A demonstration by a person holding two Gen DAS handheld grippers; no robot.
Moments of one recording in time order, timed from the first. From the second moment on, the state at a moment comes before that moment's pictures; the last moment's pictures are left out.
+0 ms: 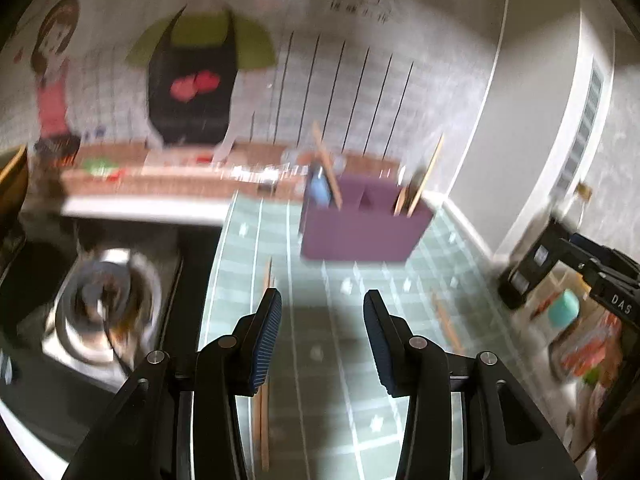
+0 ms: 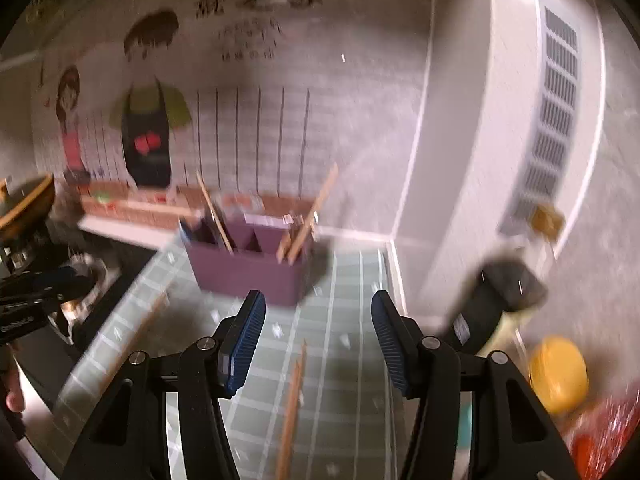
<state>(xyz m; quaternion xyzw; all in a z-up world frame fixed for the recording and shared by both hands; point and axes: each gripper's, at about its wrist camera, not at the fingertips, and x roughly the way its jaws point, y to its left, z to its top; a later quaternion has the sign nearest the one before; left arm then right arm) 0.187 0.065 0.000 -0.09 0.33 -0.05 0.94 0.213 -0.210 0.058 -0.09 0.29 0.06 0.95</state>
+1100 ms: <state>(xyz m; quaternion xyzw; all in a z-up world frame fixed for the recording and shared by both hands) 0.118 -0.143 -0.101 -0.09 0.45 -0.18 0.87 0.128 -0.321 -0.055 -0.01 0.39 0.01 0.92</state>
